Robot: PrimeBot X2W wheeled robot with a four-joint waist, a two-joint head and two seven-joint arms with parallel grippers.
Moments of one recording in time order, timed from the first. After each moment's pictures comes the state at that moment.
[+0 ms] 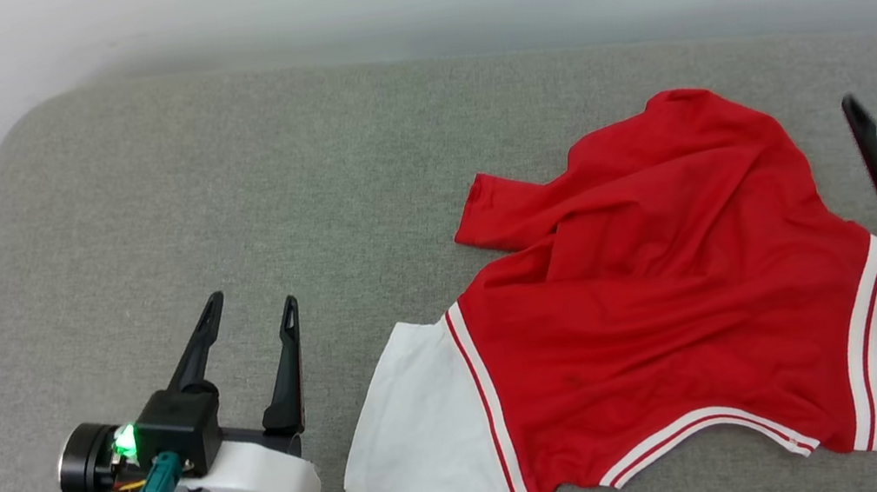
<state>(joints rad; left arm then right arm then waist) -0.17 0.18 -0.13 0.14 -0.09 -0.07 -0.25 -0.54 -0.52 0.28 0.55 0.43 0.13 -0.25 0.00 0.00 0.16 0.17</state>
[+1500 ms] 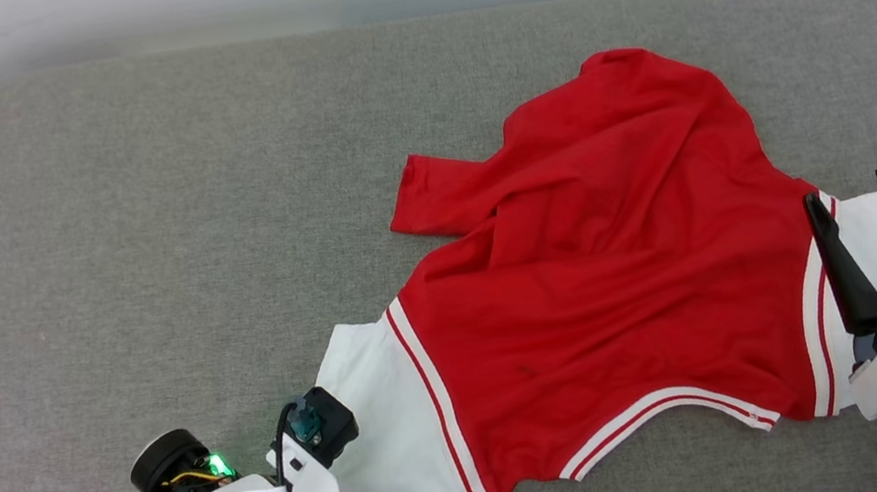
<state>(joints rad) -0.49 0.72 -0.94 0.04 -0.73 -0.13 0.68 -0.08 -0.21 -0.04 -0.08 0.18 0.13 -0.03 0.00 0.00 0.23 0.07</state>
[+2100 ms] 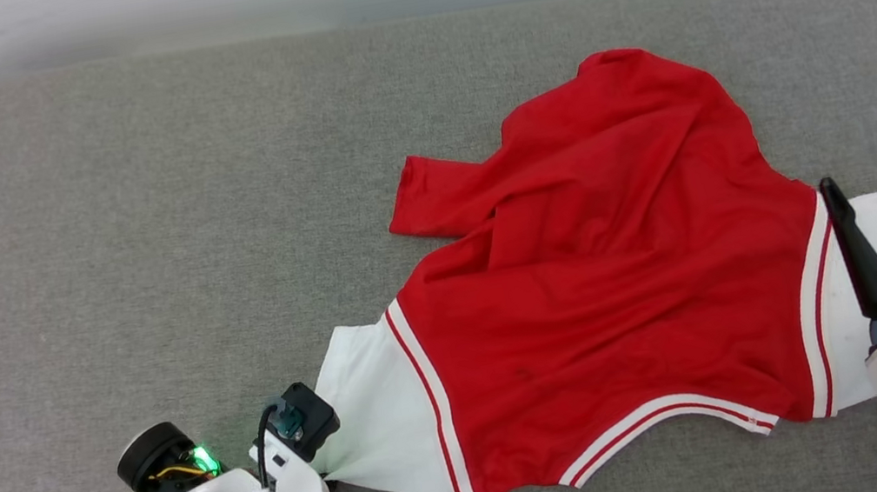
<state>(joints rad) -0.55 0.72 -1.03 0.18 -0.71 -0.12 0.55 -0.12 -0.24 -0.04 -0.03 0.20 0.13 -0.05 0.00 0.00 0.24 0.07</state>
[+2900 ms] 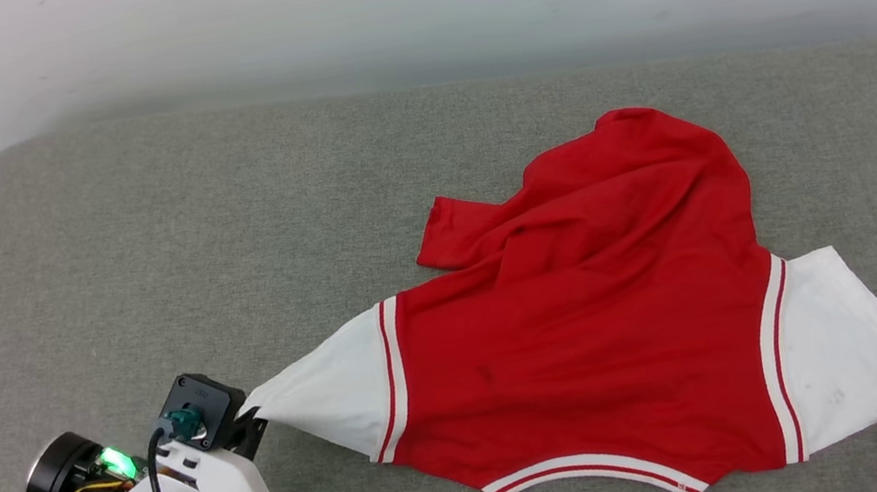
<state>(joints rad) -0.42 0.82 -0.87 0.02 -0.68 0.16 0.25 -0.06 -0.70 0.02 -0.13 0.43 0.13 0.50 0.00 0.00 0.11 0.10</state>
